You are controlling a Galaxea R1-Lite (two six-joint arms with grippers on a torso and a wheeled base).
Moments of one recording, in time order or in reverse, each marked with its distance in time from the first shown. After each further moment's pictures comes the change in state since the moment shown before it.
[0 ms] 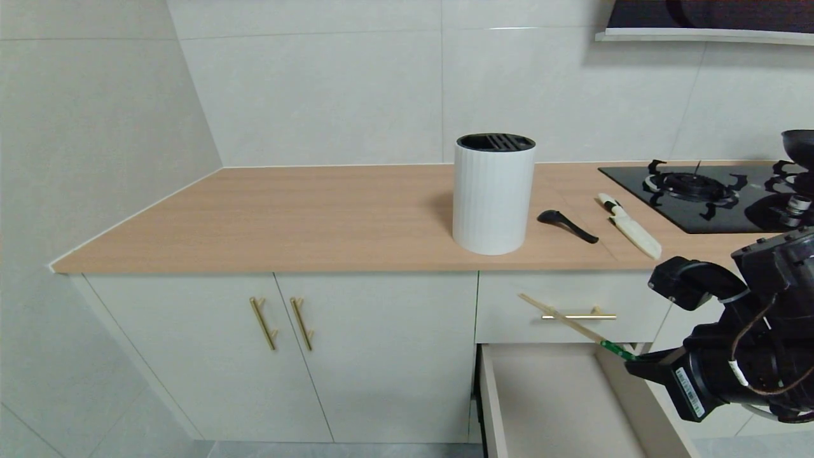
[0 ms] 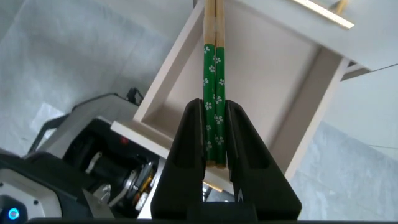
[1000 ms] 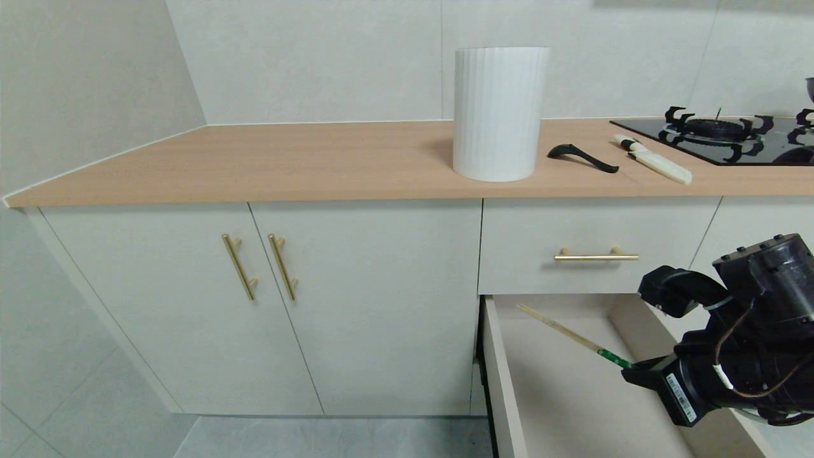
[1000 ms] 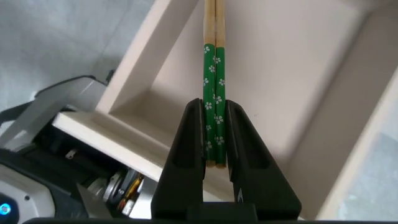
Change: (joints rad) left arm -0.001 0.000 0.000 -0.001 0.000 0.000; right arm 0.000 0.038 0.006 0.001 -0.006 -0.006
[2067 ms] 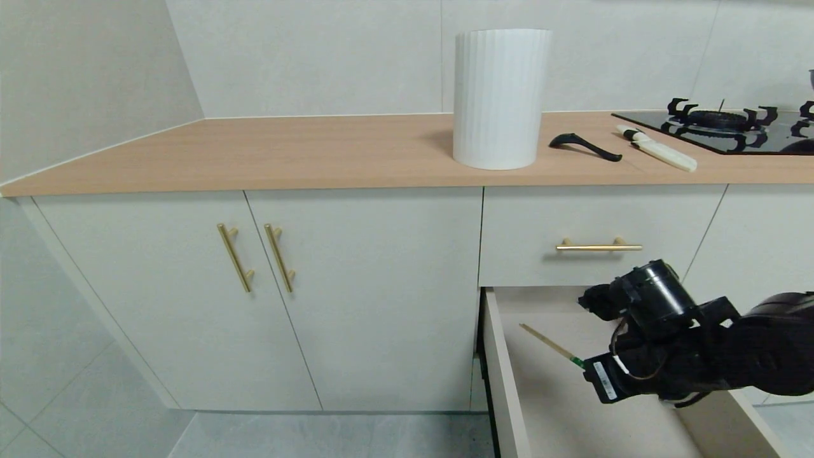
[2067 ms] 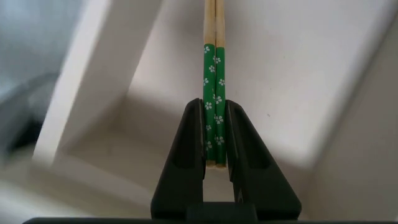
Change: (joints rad) left arm 0.000 0.000 0.000 0.001 0.000 0.000; right arm -0.026 0.373 -0.066 -0.158 -0.073 0.173
